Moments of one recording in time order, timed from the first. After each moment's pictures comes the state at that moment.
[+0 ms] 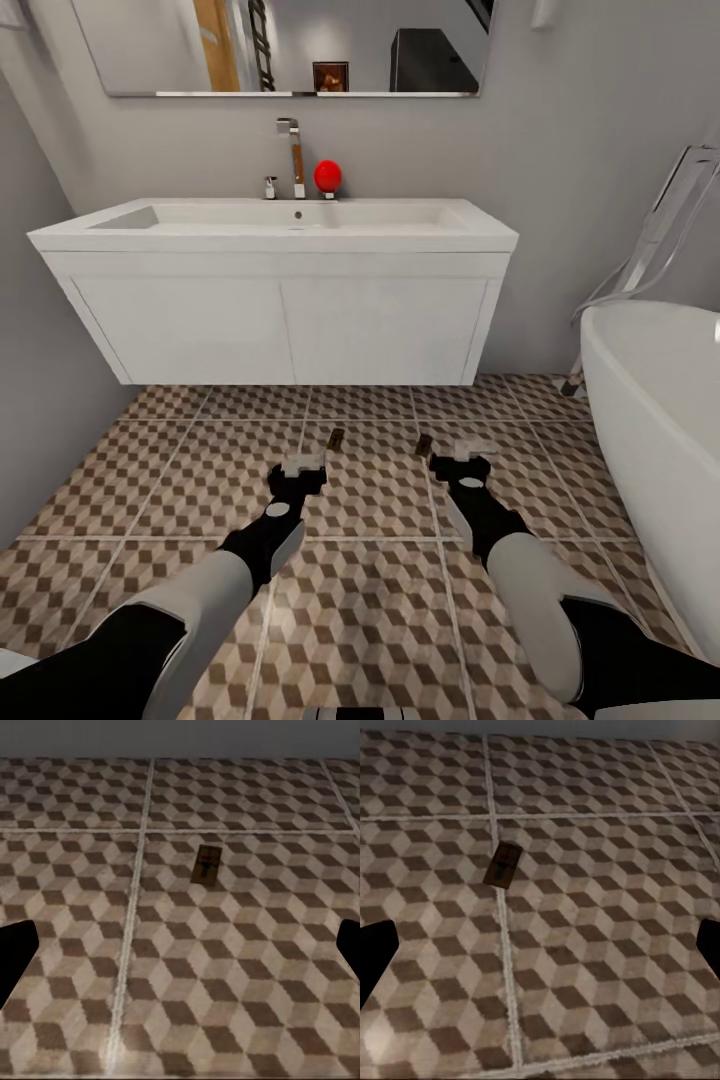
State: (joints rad) left arm -0.92 -0.17 -0.23 -0.23 0.14 -0.20 0.25; right arm -0.94 0.13 -0.21 -0.34 0.25 0.01 -0.25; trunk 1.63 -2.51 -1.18
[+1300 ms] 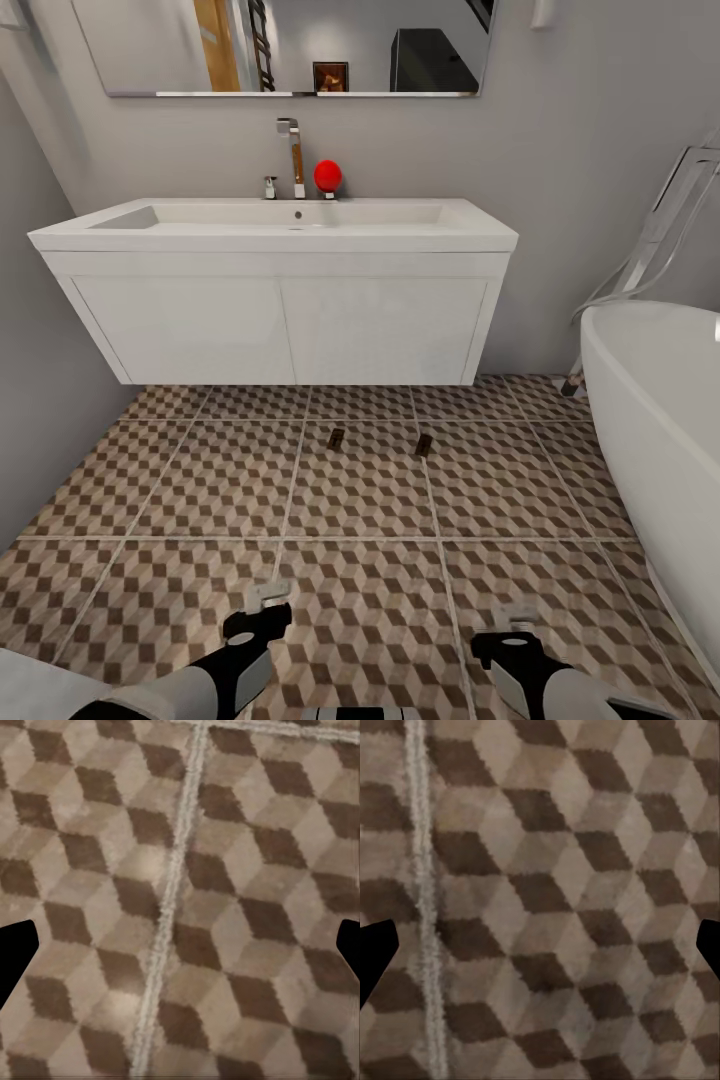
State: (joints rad) left arm -0.68 -0.12 -0.23 0.00 0.32 -0.20 0.25; right arm -0.68 0.00 -0.20 0.03 0.25 0.00 -0.25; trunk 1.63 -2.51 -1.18
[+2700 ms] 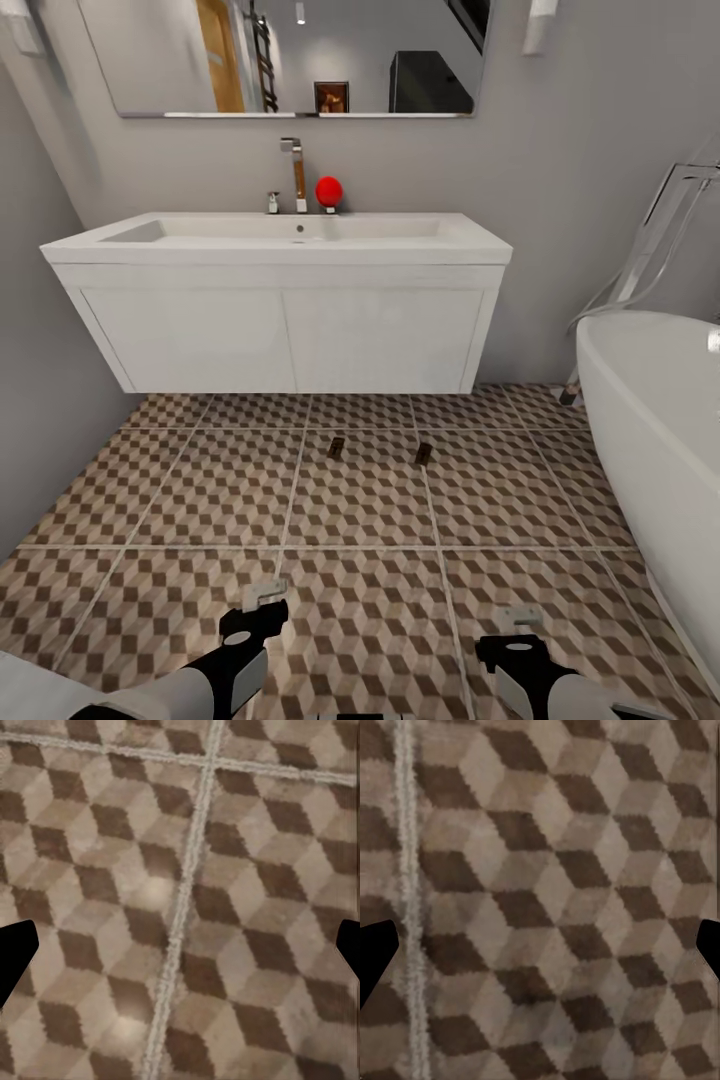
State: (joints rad) left arm -0.67 -0.11 -0.23 -0.03 0.31 -0.21 0.26; right arm -0.66 -0.01 -0.20 0.02 0.27 -0.01 -0.26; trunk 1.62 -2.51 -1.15
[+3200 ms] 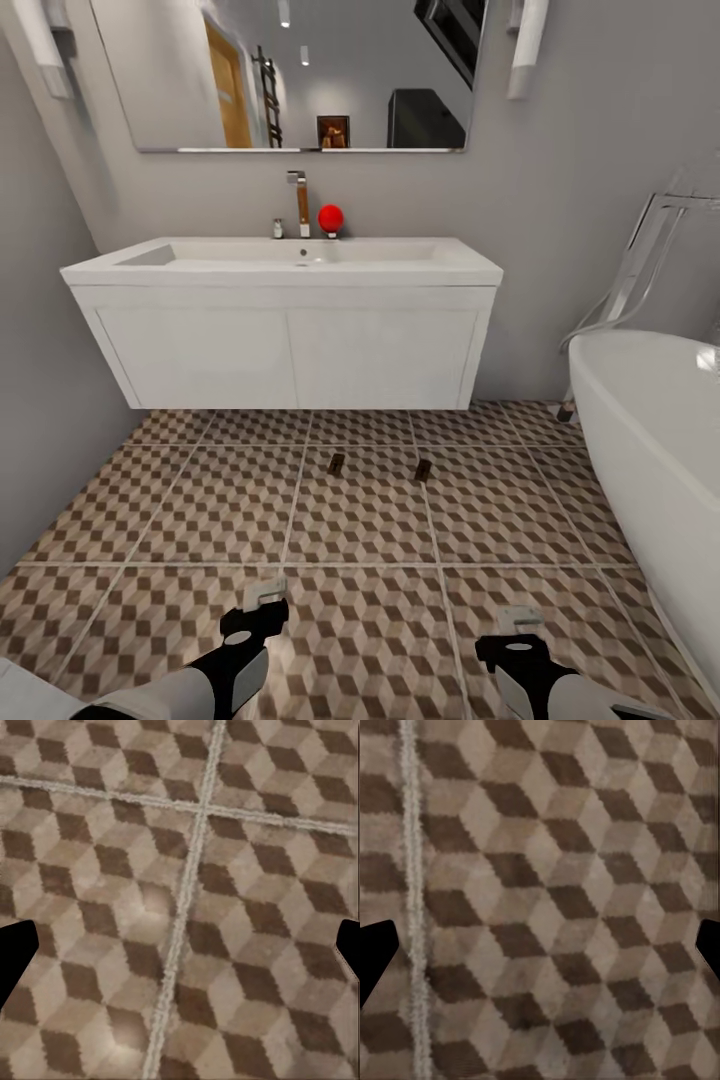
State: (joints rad) left arm -0.67 -0.11 -0.22 -0.03 0.31 -0.21 0.26; right arm -0.66 -0.01 -0.20 0.02 0.27 -0.01 -0.26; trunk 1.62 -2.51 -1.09
